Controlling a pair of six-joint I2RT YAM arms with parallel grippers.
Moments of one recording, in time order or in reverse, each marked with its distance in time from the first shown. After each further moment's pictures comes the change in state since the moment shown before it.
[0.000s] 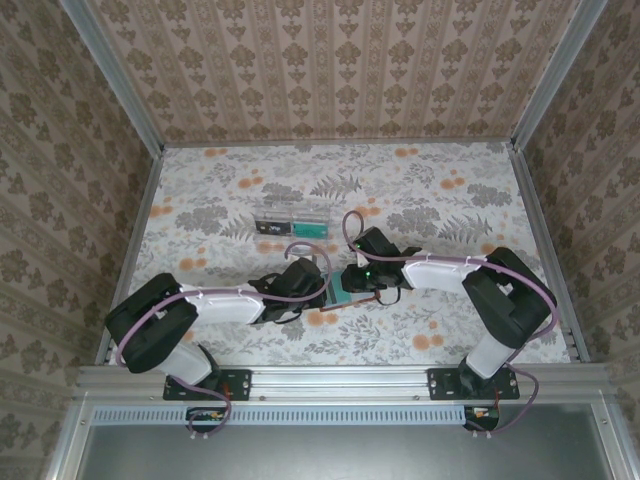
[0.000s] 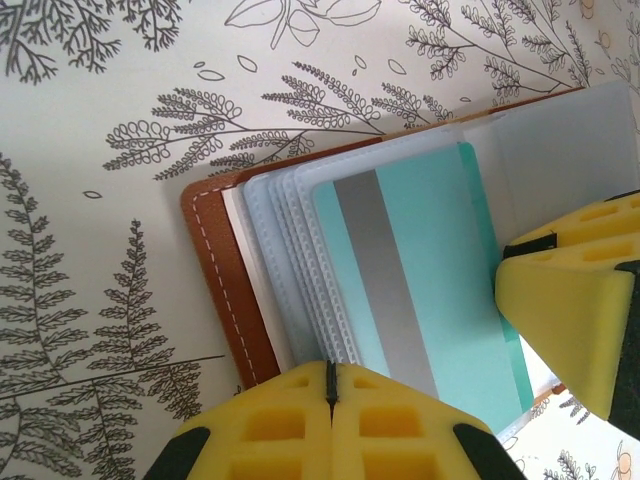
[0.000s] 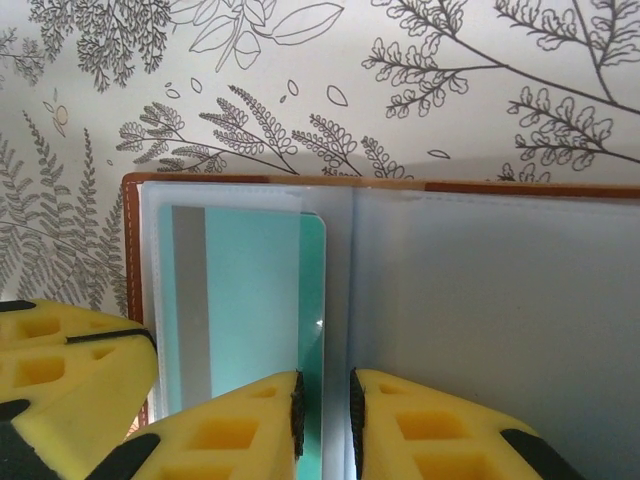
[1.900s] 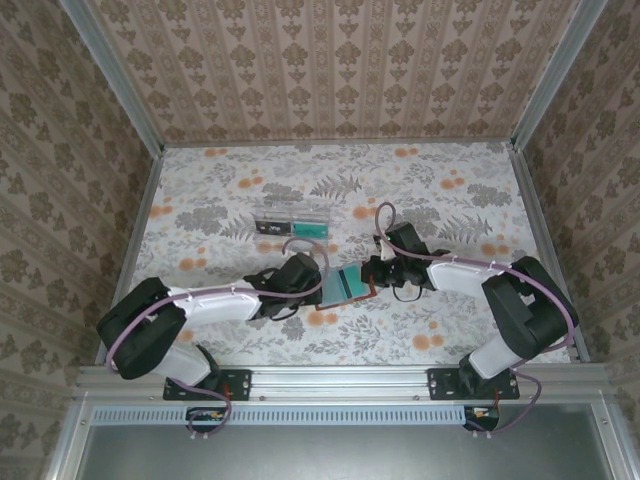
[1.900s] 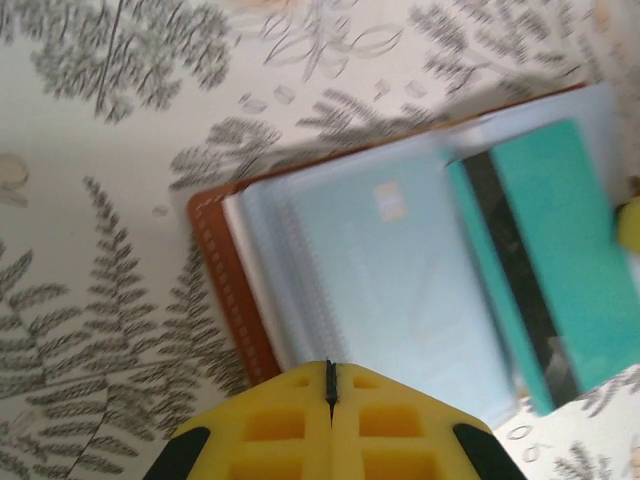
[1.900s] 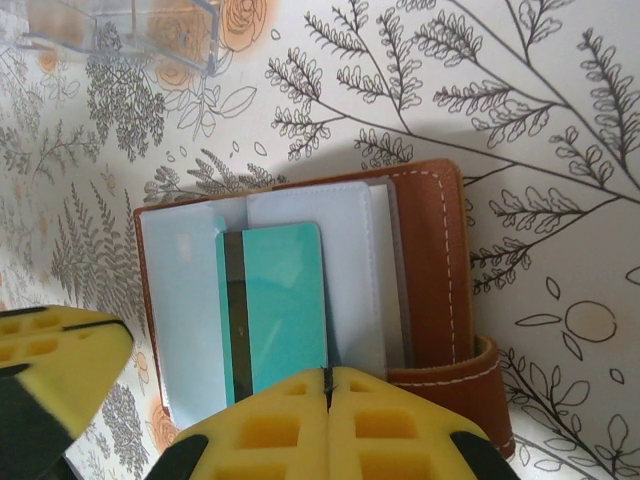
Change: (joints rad) left arm 0.014 -0.055 0.061 -0.145 -0.024 0.050; right arm -0.179 -0.110 -0.140 0.111 -0.172 0.050
